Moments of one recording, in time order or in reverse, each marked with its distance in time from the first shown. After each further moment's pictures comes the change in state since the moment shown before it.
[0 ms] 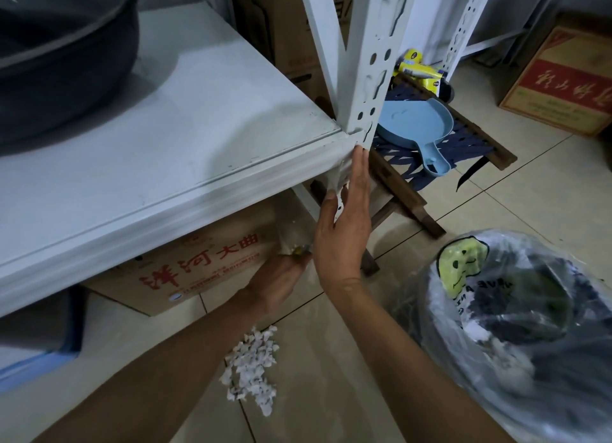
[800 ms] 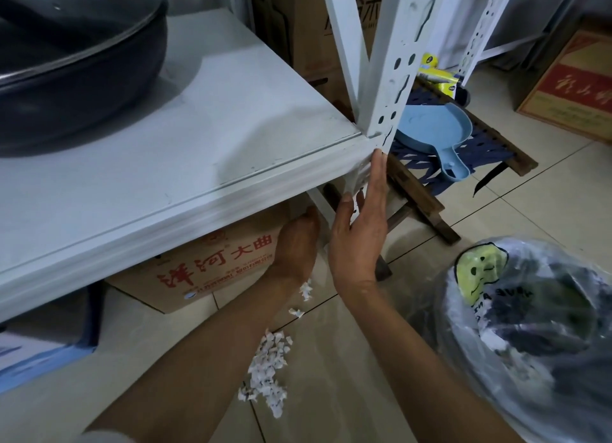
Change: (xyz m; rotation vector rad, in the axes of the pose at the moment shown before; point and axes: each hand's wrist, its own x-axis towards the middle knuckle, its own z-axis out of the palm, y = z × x) left_hand 0.060 -0.012 -0.006 -0.055 0.367 -0.363; right_hand 0.001 -0.001 0.004 0.004 0.041 0.011
